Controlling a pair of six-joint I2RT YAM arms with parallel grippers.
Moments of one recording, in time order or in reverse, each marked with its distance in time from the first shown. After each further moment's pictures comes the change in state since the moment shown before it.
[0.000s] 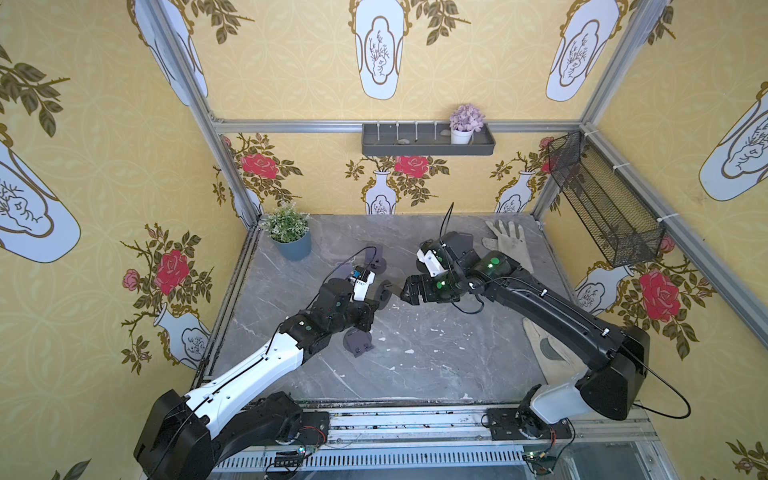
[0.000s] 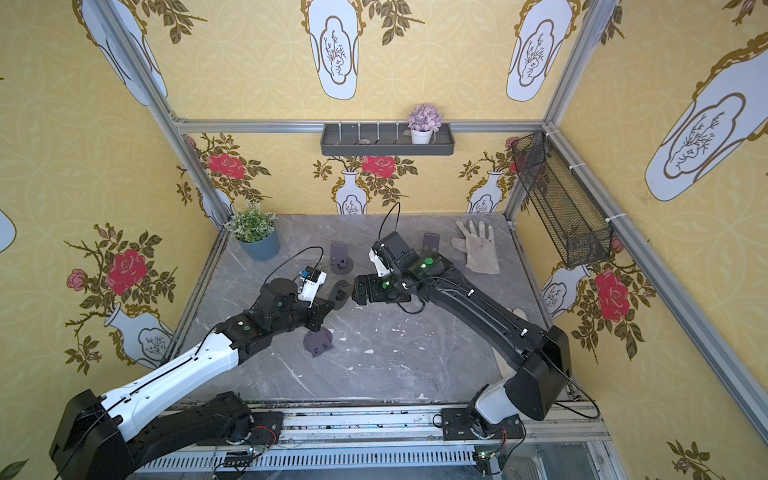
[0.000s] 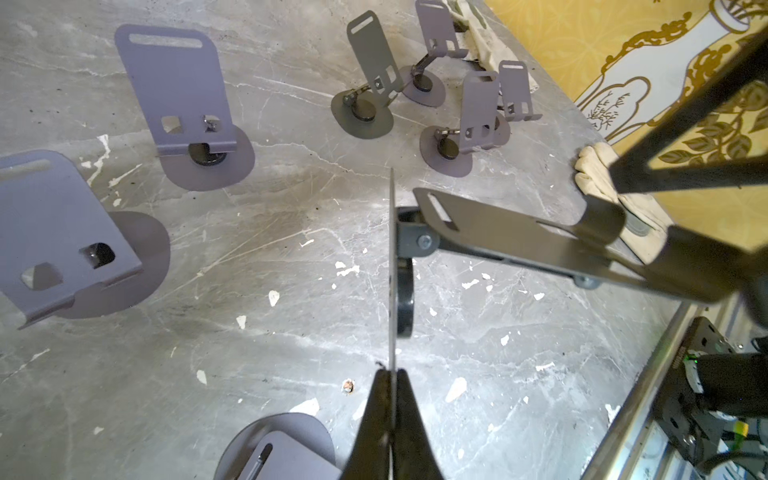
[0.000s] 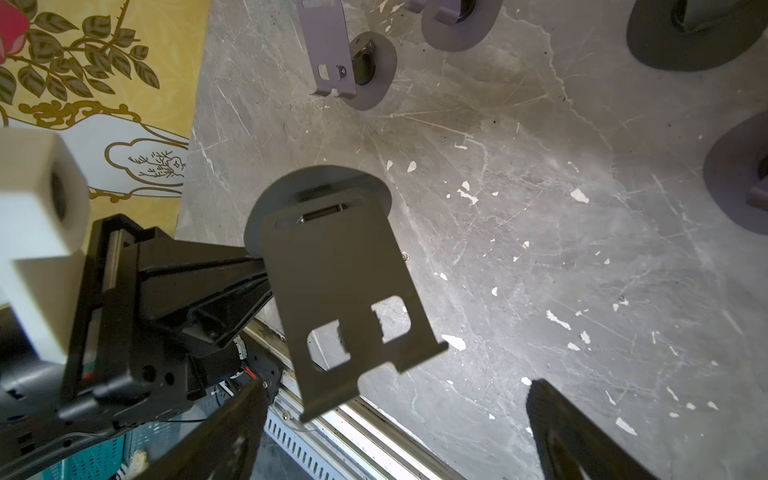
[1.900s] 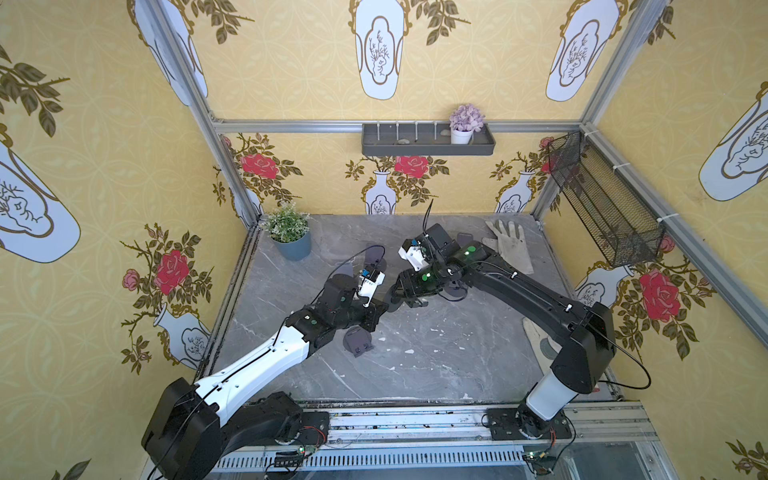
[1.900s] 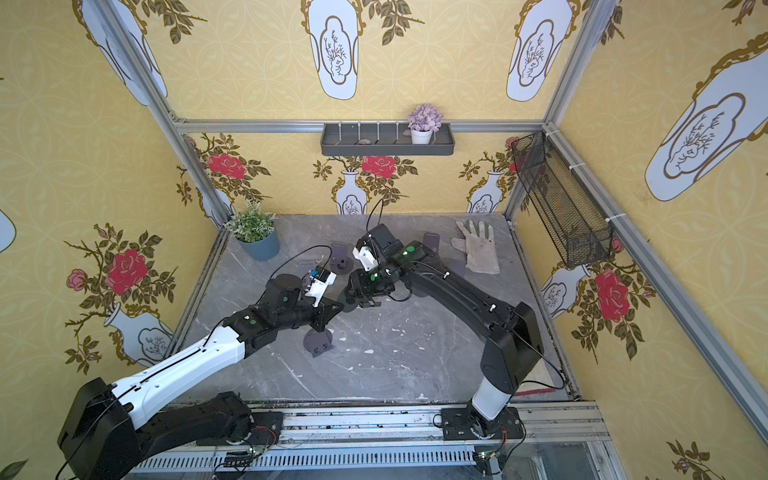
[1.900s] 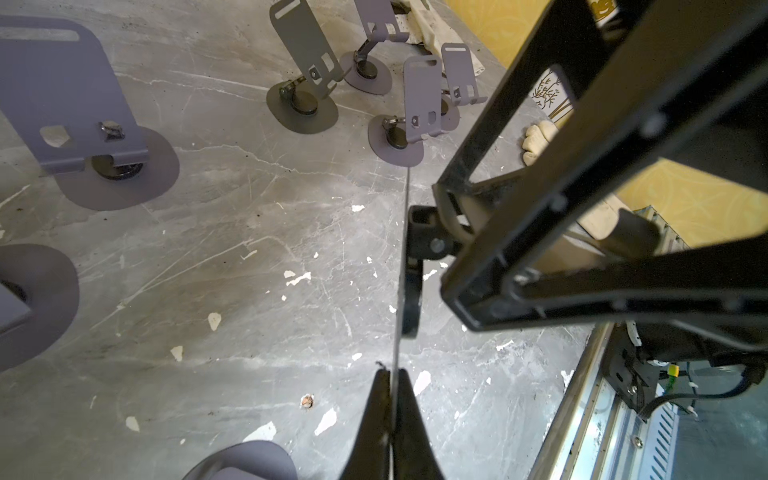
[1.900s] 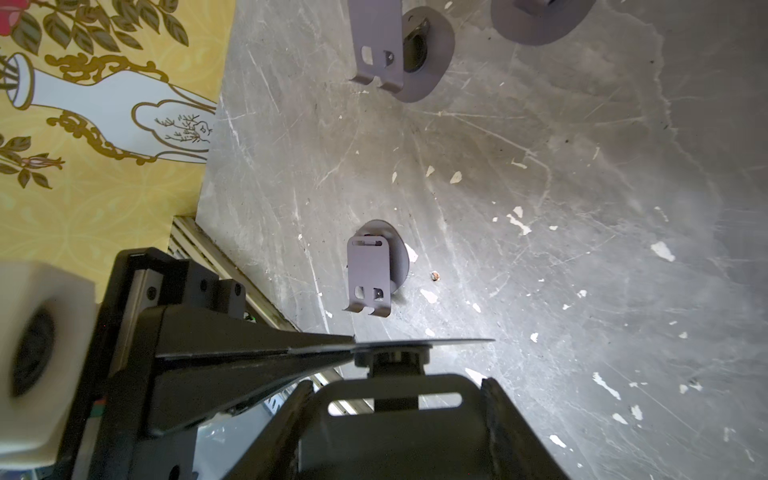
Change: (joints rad) left arm 0.000 0.117 0.055 0.033 0.129 -0.001; right arm -0.014 0.166 0.104 0.036 -0.116 -0.090
